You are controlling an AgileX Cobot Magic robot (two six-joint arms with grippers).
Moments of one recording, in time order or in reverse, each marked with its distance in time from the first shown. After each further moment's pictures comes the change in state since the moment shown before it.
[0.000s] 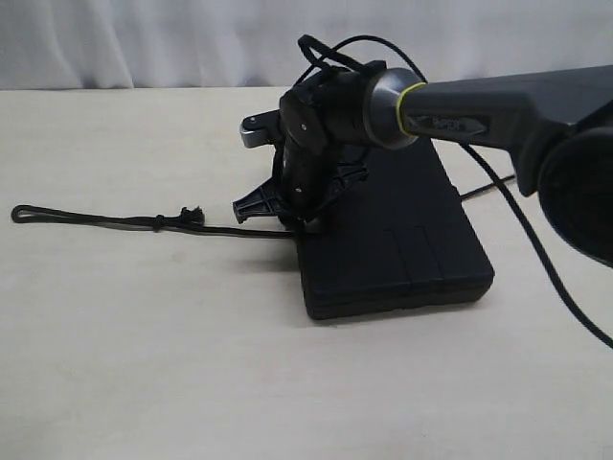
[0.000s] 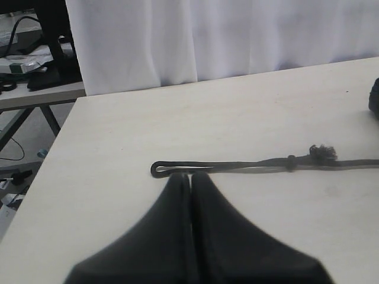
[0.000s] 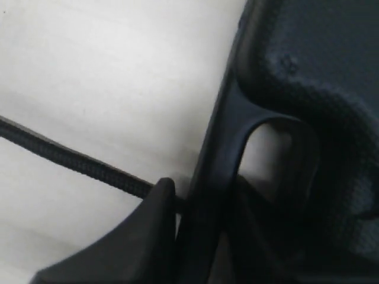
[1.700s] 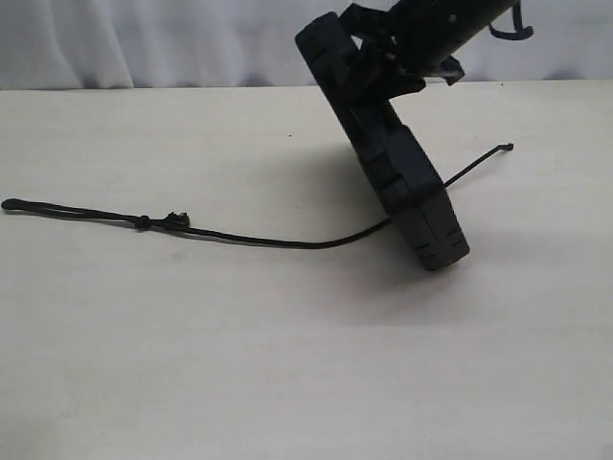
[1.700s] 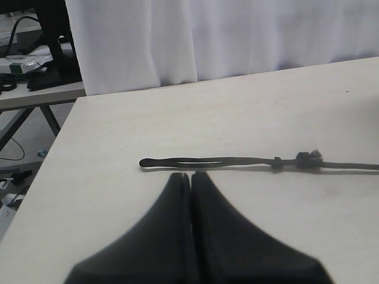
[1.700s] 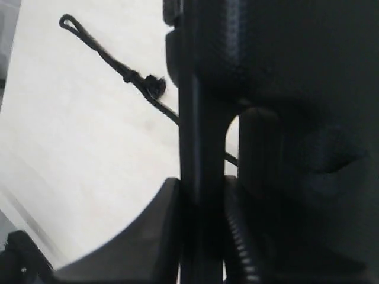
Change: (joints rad) left arm 0.000 0.000 0.000 0.000 0.000 0.000; right arm -0.432 -0.250 -0.131 0.801 0.437 -0.610
